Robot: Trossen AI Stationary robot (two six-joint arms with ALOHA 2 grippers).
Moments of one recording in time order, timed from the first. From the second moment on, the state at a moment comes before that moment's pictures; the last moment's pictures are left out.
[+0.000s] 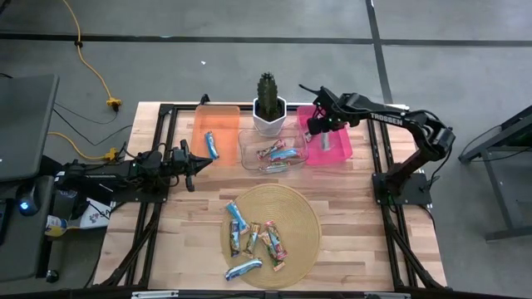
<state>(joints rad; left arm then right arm) 0.05 0.10 0.02 0.03 -0.22 -0.08 -0.66 1.56 1.13 -0.83 0.14 0.67</state>
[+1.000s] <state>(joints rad) 0.05 0.10 0.02 0.03 -0.22 -0.08 -0.43 1.22 1.13 -0.42 -0.04 0.59</state>
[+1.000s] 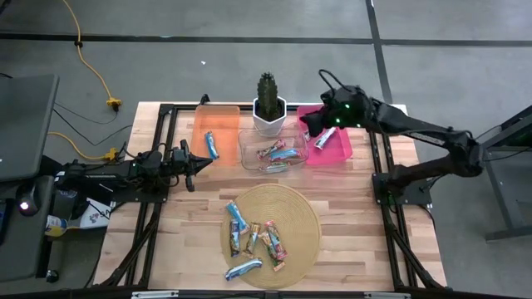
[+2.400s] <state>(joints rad) 0.05 0.10 0.02 0.03 -0.22 -0.08 0.42 1.54 1.45 -0.02 0.33 0.51</state>
